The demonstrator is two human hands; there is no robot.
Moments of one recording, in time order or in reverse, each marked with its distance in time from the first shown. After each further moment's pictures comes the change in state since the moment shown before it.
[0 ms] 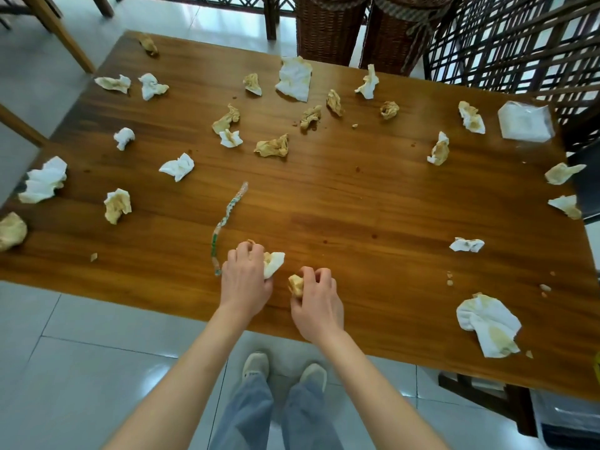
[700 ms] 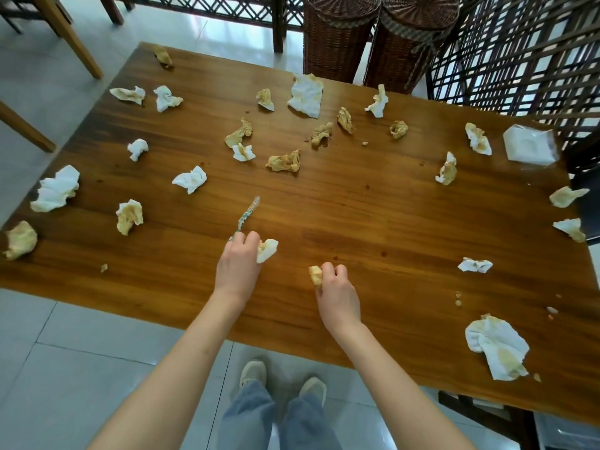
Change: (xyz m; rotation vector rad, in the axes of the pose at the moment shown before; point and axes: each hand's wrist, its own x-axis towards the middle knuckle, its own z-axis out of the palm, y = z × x) left_hand 0.043 -0.022 -0.030 -0.091 0.103 -0.004; right_hand 0.036 -0.003 -0.023 -0.068 0.069 0.019
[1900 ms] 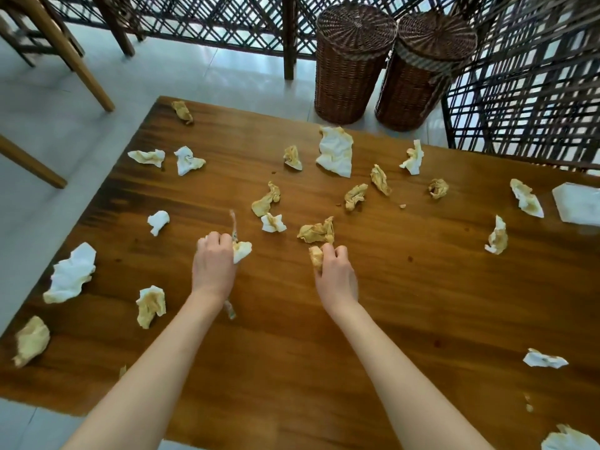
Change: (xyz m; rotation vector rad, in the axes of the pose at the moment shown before) left_hand 0.173 -0.093 -0.045 0.204 0.027 -0.088; right_hand 0.182 -0.102 -0.019 0.068 0.087 0.012
